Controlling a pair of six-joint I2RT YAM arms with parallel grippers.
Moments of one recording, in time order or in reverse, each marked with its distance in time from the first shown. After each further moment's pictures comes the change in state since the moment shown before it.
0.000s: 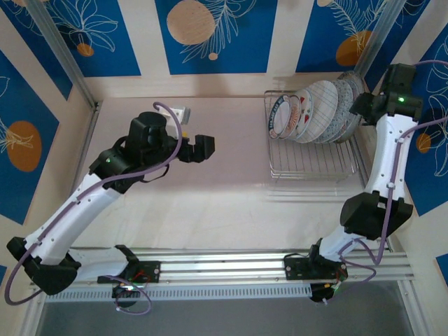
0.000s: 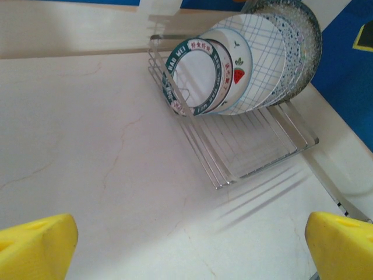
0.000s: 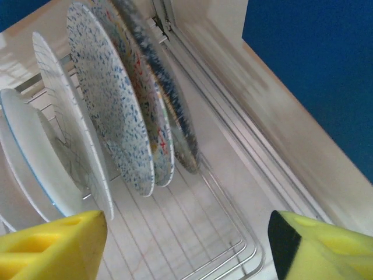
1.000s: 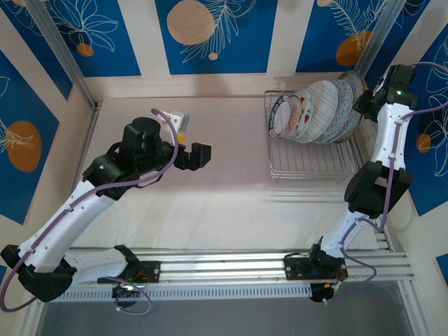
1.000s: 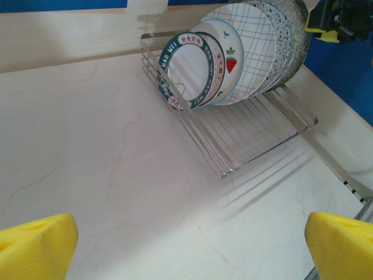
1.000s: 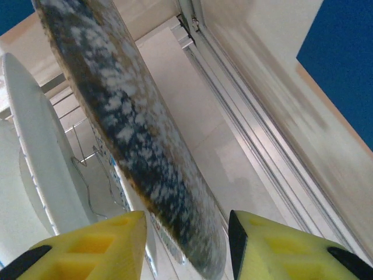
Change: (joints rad) left arm 0.001 -0.057 -0.040 -0.008 0.026 0.095; right arm -0.054 0.257 0.068 0.170 -0.153 -0.054
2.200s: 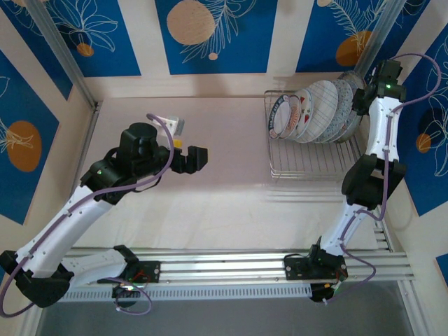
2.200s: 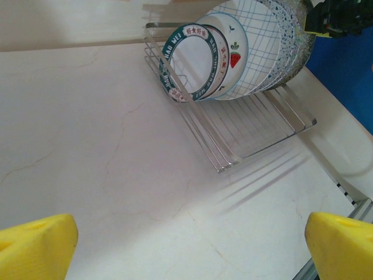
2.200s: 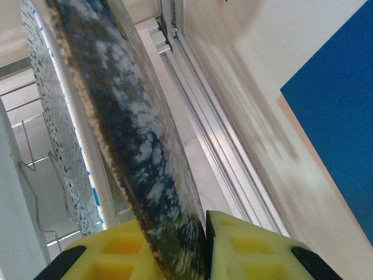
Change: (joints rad) left arm 0.029 -0.049 -0.074 0.020 0.019 -0.058; right arm 0.062 0.094 0.099 -0.019 0.174 -0.140
